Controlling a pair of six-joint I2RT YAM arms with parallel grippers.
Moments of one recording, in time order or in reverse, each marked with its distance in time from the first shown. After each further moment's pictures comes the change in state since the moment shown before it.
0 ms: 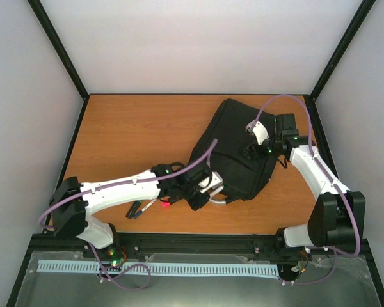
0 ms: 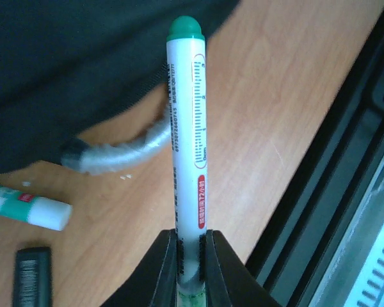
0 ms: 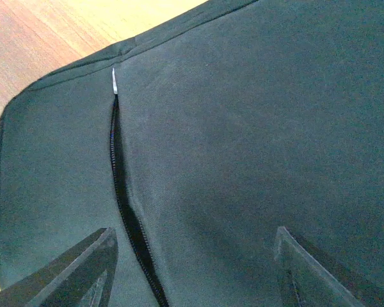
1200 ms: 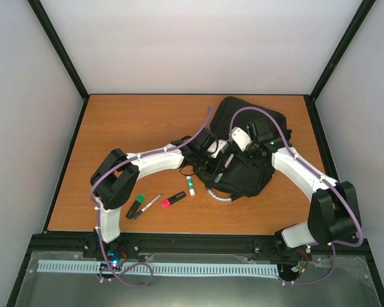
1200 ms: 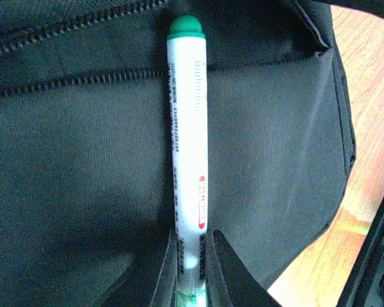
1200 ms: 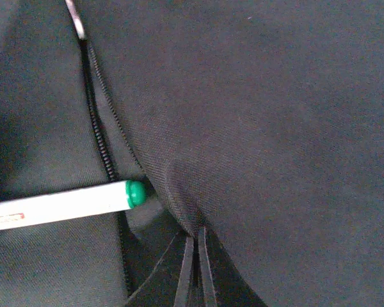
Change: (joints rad) left arm 0.307 0.414 0.223 0.355 0.291 -0.204; right arm 0.269 0.056 -0.027 0.090 0.502 -0.037
